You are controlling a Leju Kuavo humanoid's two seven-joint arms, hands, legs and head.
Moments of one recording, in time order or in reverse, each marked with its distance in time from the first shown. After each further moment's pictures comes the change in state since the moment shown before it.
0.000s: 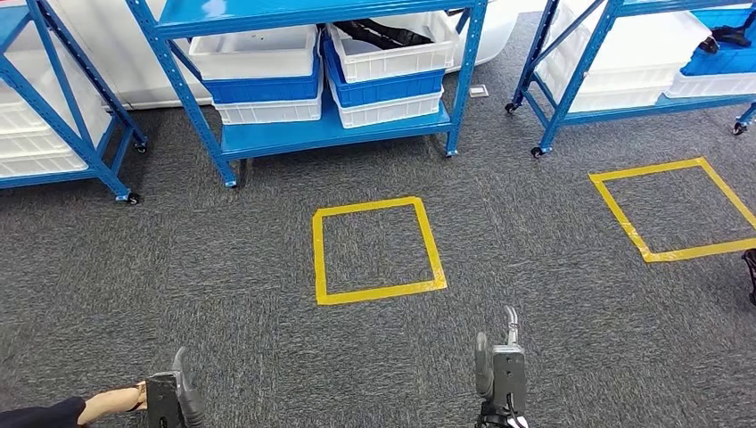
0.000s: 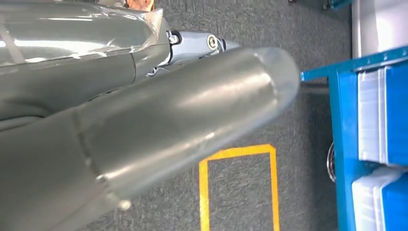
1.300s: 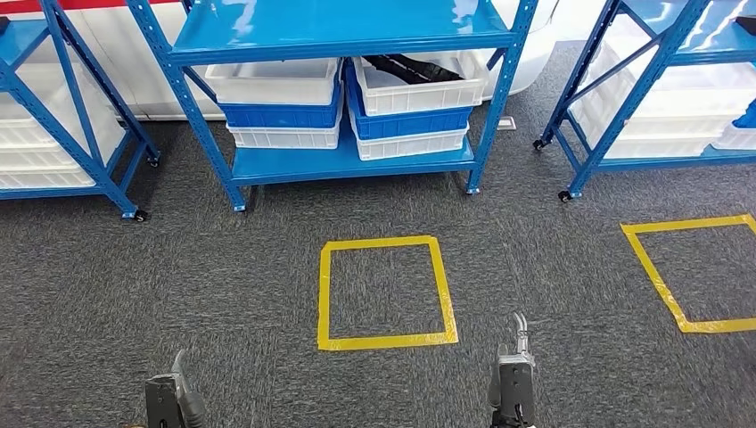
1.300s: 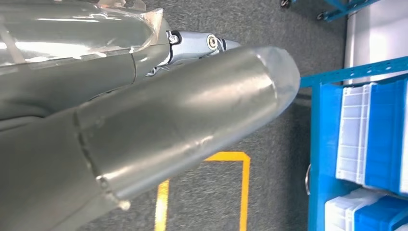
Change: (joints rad) left arm 0.005 -0.027 0.037 -0.007 -0.007 -0.021 0.001; right arm 0.031 -0.055 0.037 -0.017 0.000 -0.024 0.000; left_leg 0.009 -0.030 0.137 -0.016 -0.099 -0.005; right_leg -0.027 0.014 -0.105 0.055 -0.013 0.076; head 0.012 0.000
